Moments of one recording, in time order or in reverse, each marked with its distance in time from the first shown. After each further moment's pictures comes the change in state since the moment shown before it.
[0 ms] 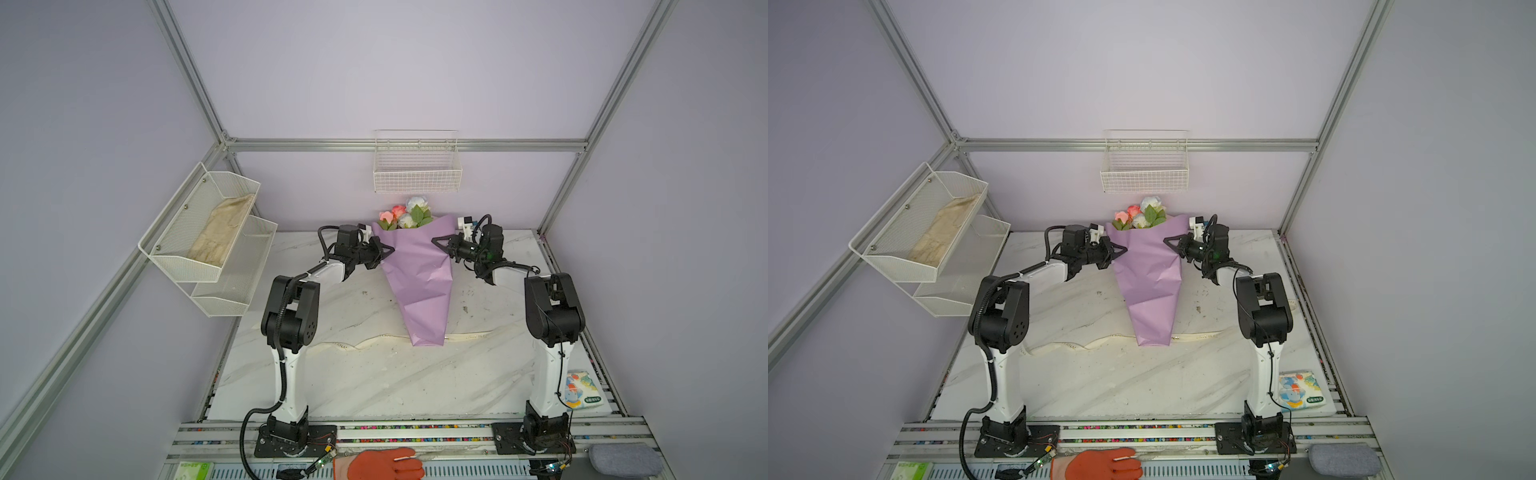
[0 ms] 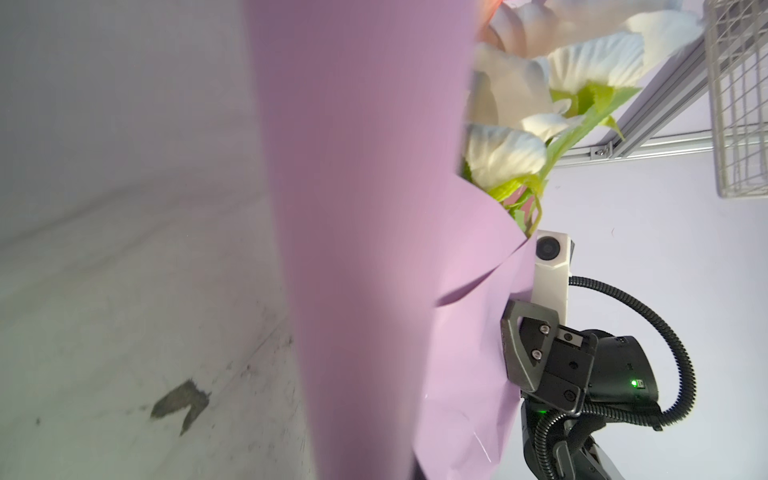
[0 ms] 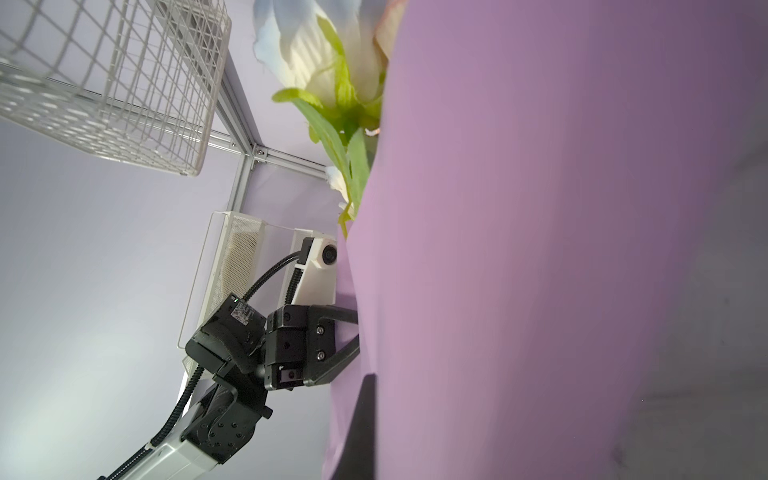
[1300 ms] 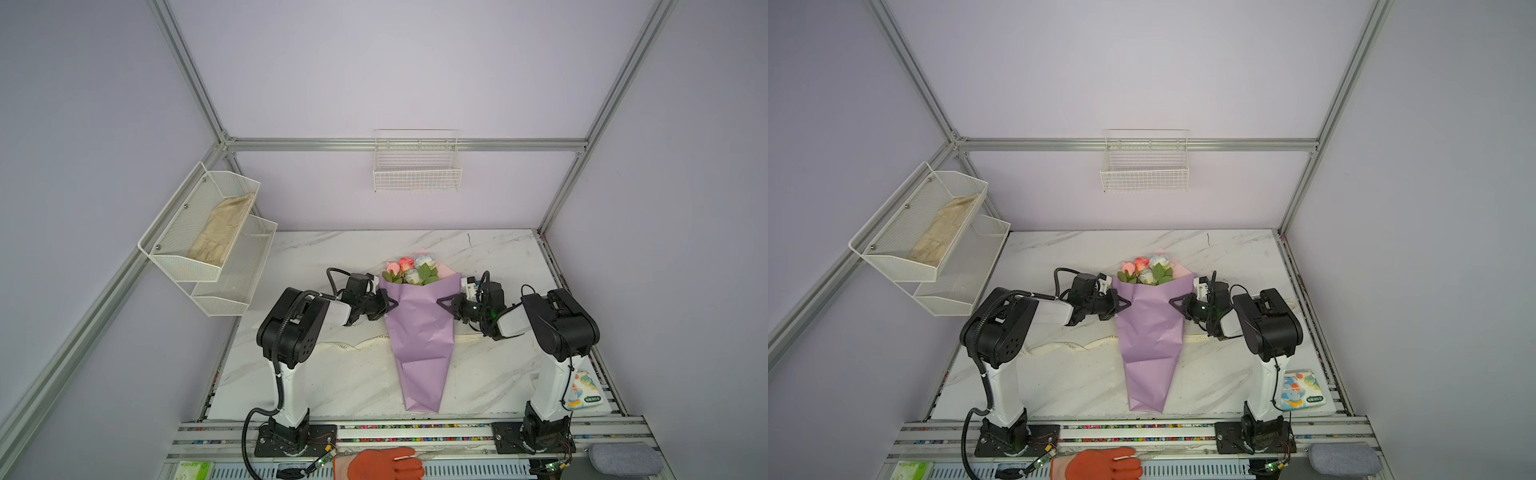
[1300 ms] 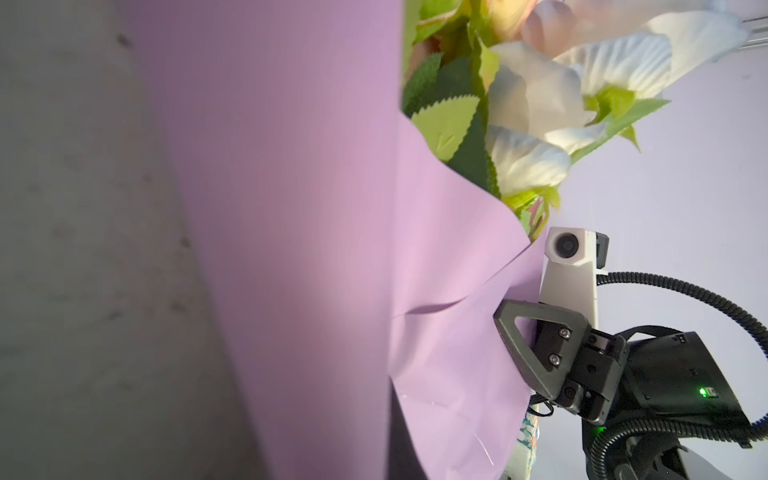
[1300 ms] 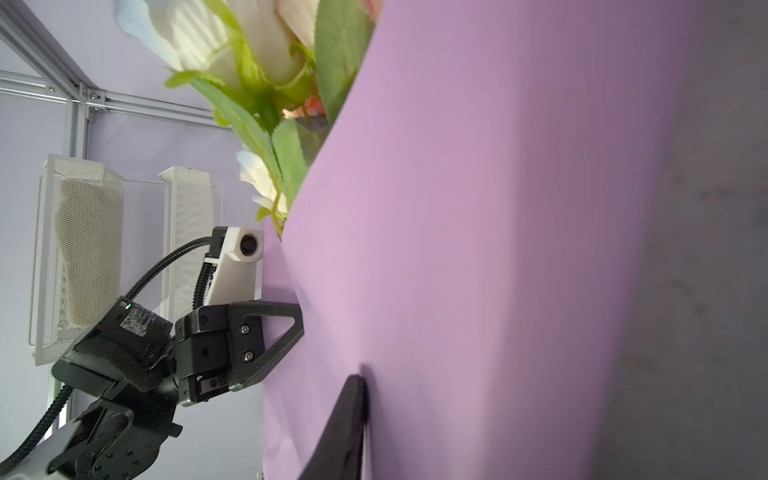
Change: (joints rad) left arm -0.117 -0.089 -0.506 0.206 -0.102 0.070; right arm 0.047 -0.092 -0.622 0.187 0.151 -0.133
